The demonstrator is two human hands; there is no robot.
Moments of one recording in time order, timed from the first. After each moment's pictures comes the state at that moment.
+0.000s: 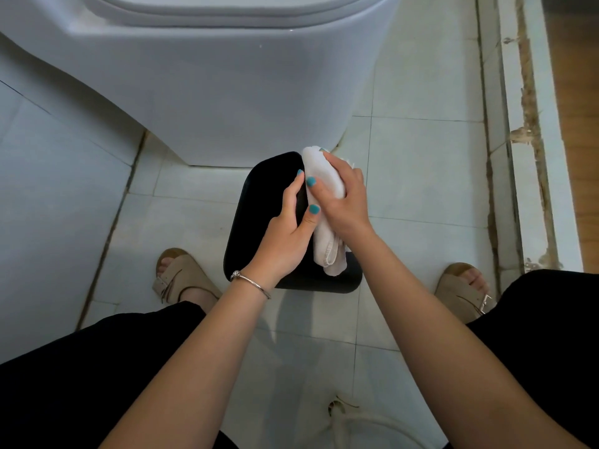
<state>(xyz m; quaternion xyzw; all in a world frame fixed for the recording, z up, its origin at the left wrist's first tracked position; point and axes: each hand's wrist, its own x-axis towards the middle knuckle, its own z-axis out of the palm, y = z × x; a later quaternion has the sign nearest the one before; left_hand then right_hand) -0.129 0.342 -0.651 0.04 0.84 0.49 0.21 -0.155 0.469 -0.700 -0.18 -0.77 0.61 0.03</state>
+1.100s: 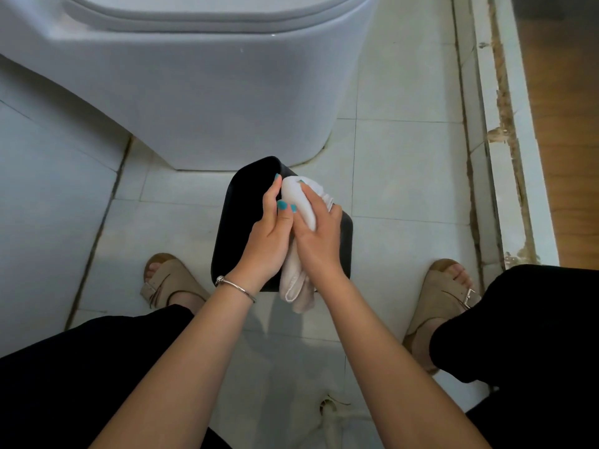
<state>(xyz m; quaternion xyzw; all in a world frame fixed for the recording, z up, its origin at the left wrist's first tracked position) -0.124 0.340 -0.659 0.01 0.83 0.53 0.19 -0.104 0.429 -0.683 -0.26 -0.71 0.65 0.01</state>
